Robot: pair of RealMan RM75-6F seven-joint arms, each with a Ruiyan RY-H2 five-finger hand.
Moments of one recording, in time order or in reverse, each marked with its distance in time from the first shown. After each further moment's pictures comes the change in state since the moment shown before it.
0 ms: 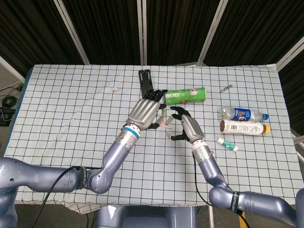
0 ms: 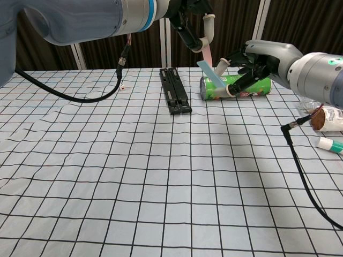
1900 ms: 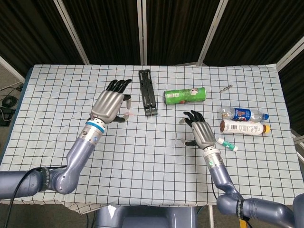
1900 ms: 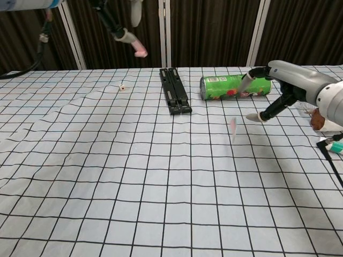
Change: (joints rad) left arm 0.167 0.308 0.122 -0.179 0.089 0.040 -0.047; right arm -0.085 -0.019 -0.172 0.166 -0.256 0.123 -0.083
